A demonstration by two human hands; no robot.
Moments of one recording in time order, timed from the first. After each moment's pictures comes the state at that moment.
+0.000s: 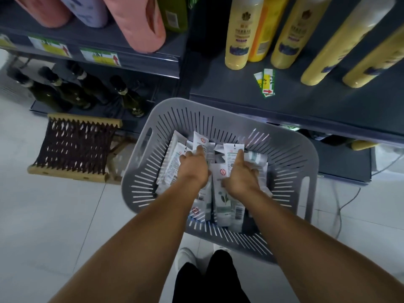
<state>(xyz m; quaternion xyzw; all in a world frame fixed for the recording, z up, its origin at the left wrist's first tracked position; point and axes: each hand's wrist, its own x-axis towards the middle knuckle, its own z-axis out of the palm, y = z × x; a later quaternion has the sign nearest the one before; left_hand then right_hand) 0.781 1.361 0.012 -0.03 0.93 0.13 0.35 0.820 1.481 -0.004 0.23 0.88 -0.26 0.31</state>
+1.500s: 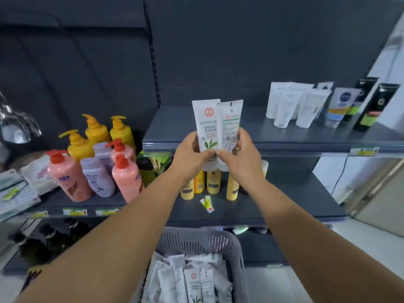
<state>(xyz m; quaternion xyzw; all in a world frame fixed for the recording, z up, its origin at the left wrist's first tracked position) 0.751 1.431 0.417 0.19 0.74 0.64 0.07 0.810 1.553 0.417 0.13 0.82 -0.50 -0.25</state>
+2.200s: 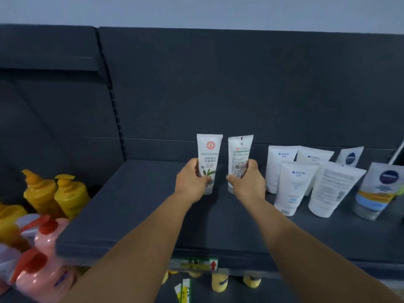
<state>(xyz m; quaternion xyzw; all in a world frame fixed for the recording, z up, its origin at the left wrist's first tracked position) 0.534 1.619 0.426 0.12 0.83 0.55 0.00 0.585 1.751 0.430 0.24 0.84 -0.44 -0.22</state>
